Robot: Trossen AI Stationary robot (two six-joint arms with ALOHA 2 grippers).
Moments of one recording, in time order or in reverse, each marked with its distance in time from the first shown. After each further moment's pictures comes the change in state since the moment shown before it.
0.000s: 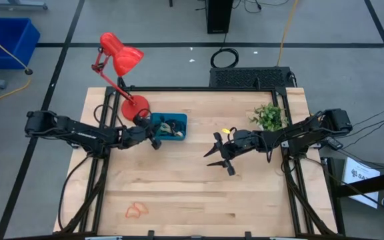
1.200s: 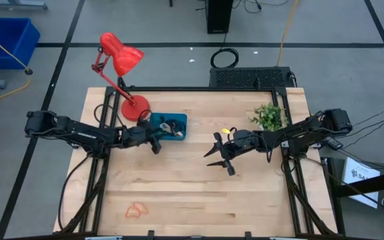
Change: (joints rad) left arm 0.004 0.000 0.000 0.000 0.179 -0.077; right arm 0.000 0.000 0.000 0.000 0.000 0.000
